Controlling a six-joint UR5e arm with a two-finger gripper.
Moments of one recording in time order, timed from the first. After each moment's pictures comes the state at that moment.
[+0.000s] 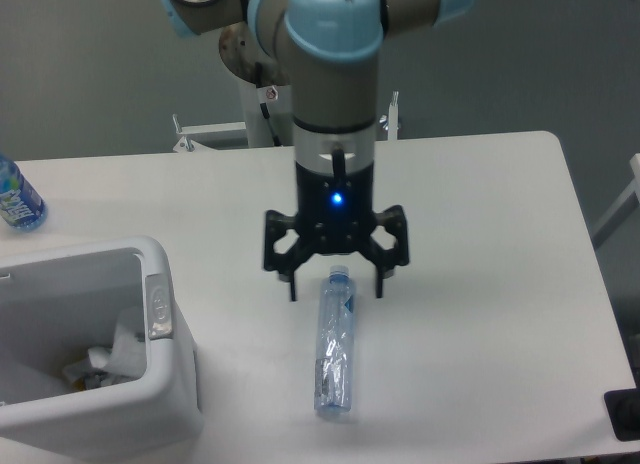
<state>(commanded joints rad) 2.39 -1.88 -1.42 -1.11 1.57 0.62</state>
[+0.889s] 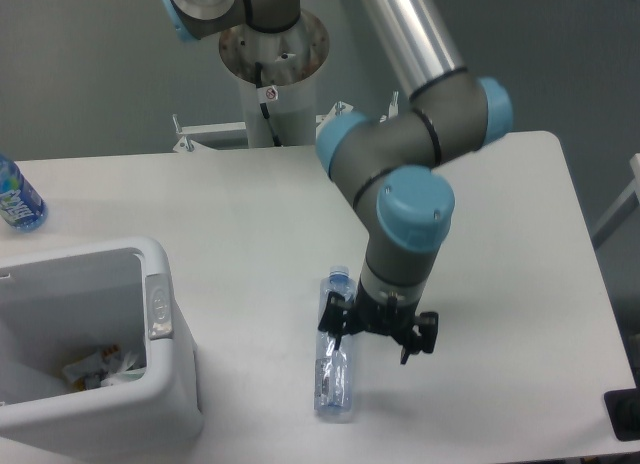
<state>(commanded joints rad) 2.42 -2.17 -1.41 -1.02 1.36 0.60</state>
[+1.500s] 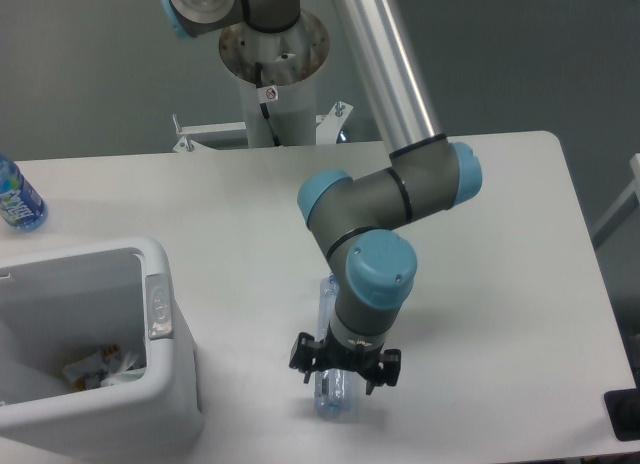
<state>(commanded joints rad) 2.36 -2.25 -1.41 -0.91 1.37 0.50</state>
